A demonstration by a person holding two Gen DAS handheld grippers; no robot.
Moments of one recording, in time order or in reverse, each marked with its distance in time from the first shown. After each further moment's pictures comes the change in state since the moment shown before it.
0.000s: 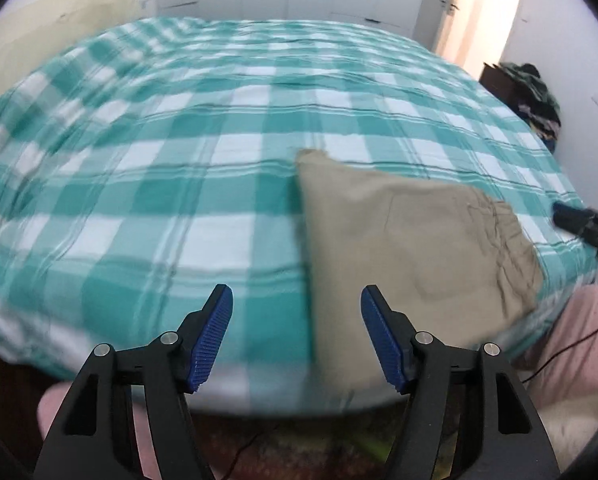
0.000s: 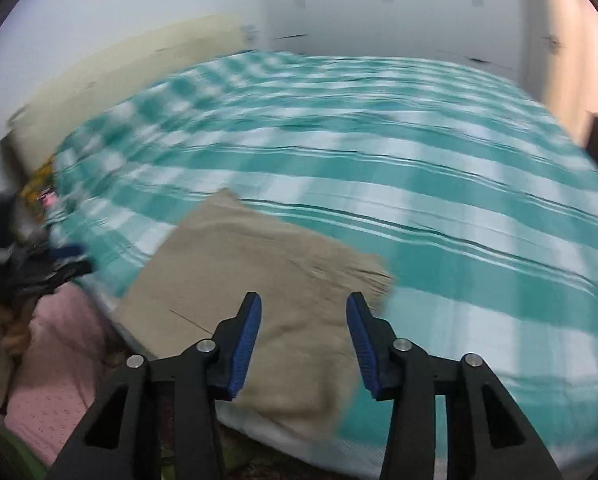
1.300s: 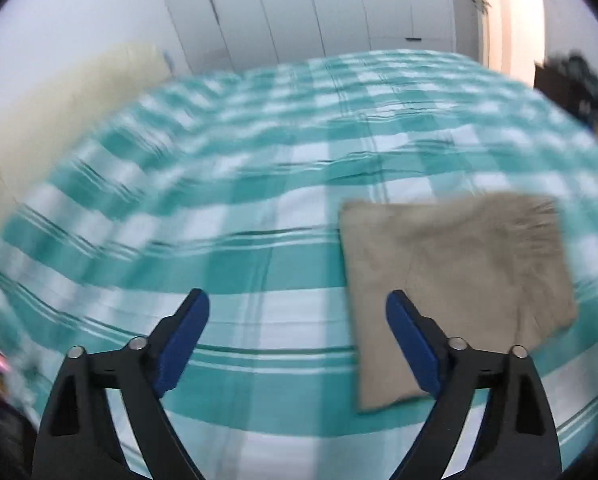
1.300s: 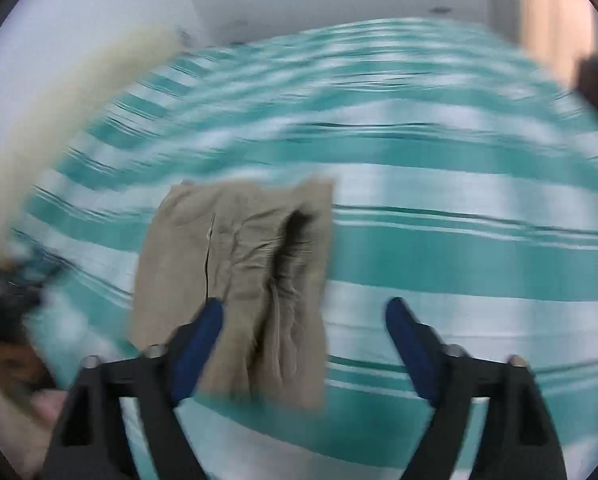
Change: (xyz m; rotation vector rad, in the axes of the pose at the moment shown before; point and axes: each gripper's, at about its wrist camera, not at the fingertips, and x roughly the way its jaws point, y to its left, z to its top) left arm 0.087 -0.003 0.176 0.116 -0.162 0.349; right arm 0.108 -0.122 0.140 0.196 0.086 -0.133
